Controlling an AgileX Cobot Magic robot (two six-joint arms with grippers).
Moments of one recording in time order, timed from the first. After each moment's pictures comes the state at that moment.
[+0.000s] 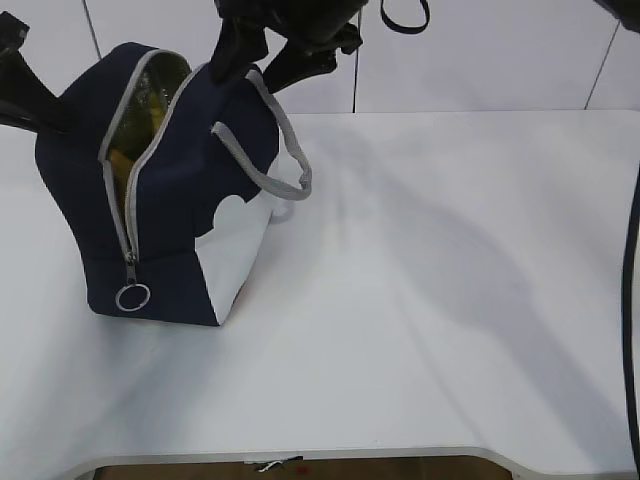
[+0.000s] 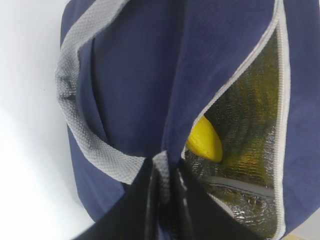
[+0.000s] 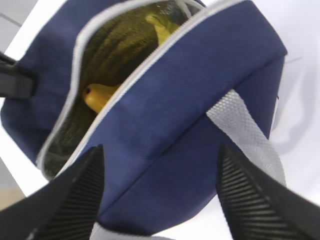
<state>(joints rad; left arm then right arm) 0.09 1.79 -1.50 -0.75 1.16 0.45 0.43 2.29 -2.45 0.52 1.23 -0.15</state>
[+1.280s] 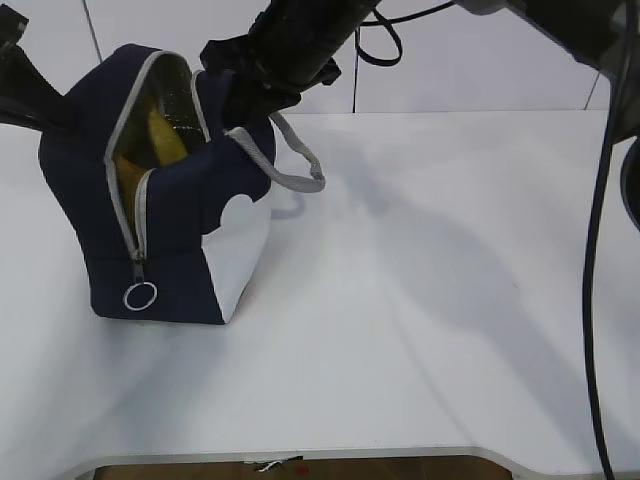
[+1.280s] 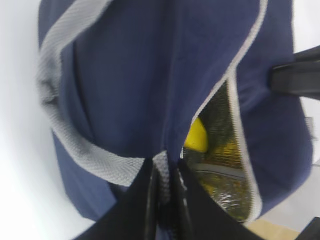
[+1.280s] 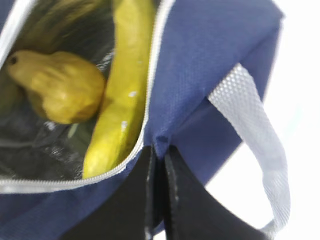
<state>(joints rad) 0.09 1.79 -1.50 -0.79 1.21 0.45 0.46 2.35 -2.45 0.49 1.25 -0.24</state>
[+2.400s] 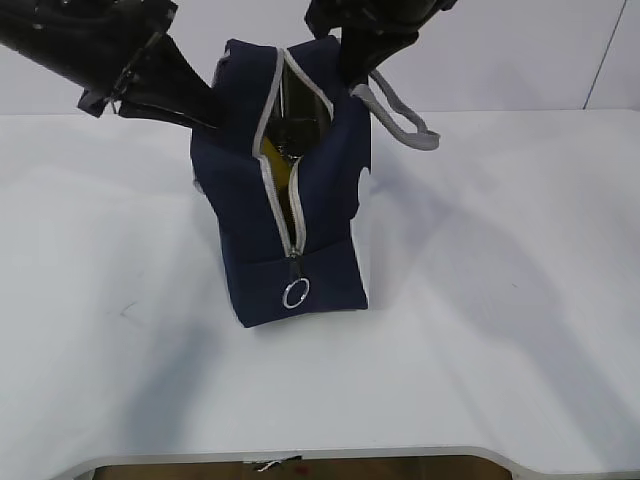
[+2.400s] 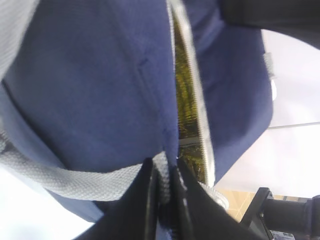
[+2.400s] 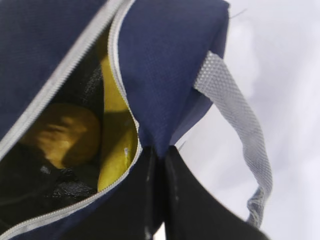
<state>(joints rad) -0.22 1.79 -1.50 -0.93 1.12 0.47 0.42 2.08 -2.22 0.14 1.27 -0.21</state>
